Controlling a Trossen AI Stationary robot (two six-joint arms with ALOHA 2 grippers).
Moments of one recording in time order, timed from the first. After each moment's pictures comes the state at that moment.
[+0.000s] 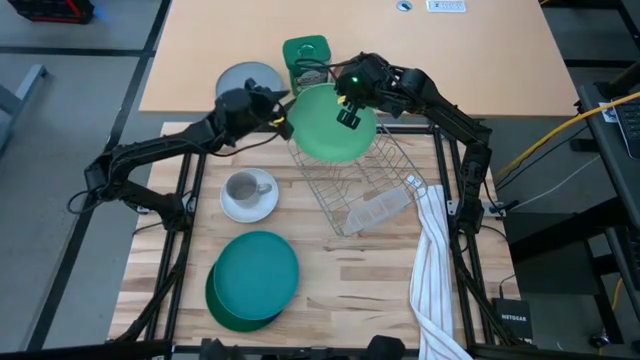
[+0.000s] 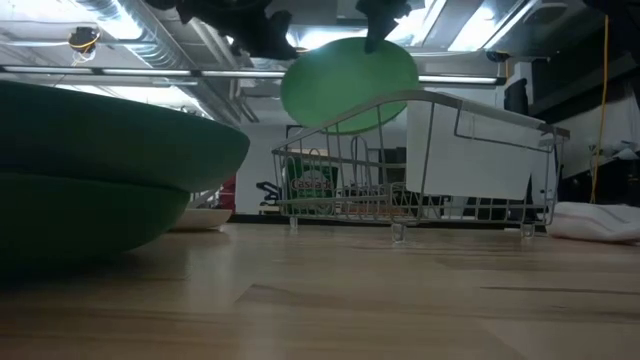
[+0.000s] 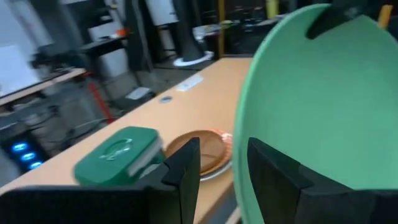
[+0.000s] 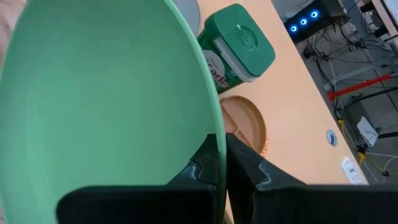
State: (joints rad) left arm 0.52 1.33 1.10 0.12 -0.26 0.22; right arm -0.41 1.91 2.35 -1.23 0.48 -0.27
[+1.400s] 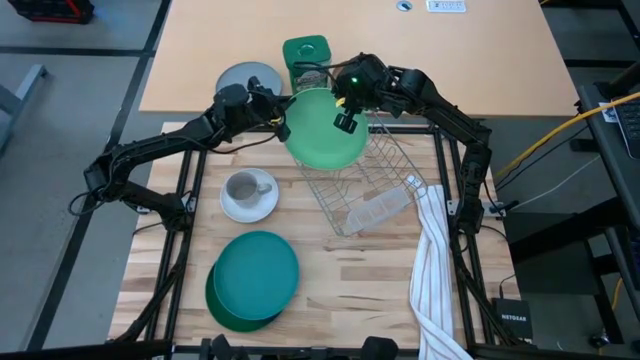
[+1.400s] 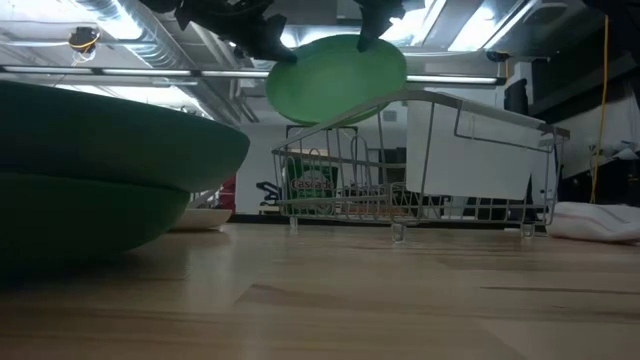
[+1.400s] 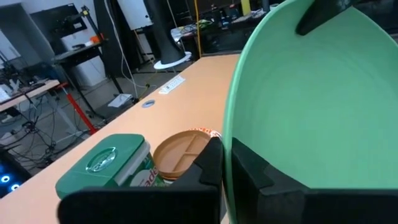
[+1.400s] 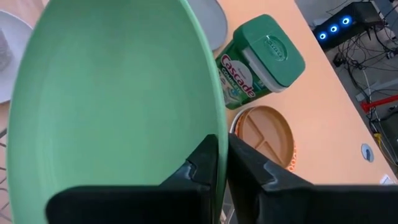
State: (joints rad) left arm 0.56 1.33 1.10 0.09 -0.12 0.29; right arm -0.41 1.91 2.35 -1.22 0.37 -0.25
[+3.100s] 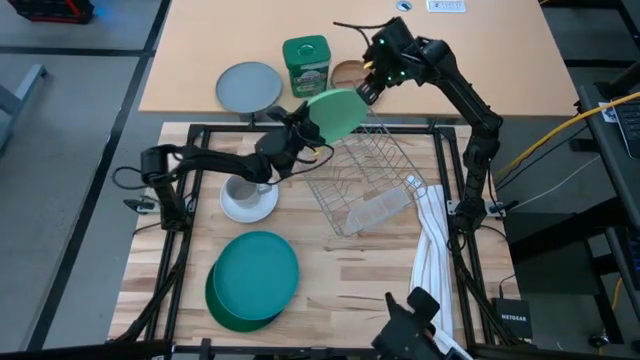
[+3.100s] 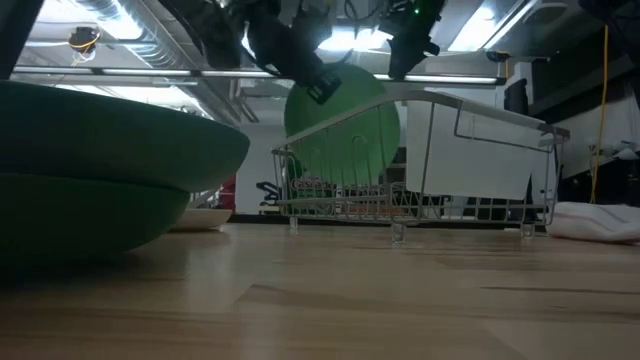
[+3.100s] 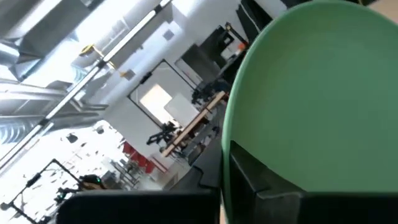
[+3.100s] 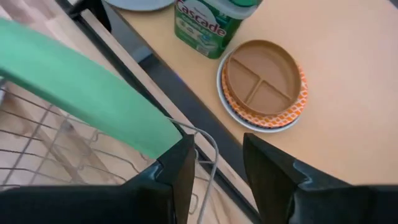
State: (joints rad) left arm 0.26 1.79 1.10 1.02 -1.02 1.04; right arm -0.73 1.91 2.35 -1.32 0.11 -0.10
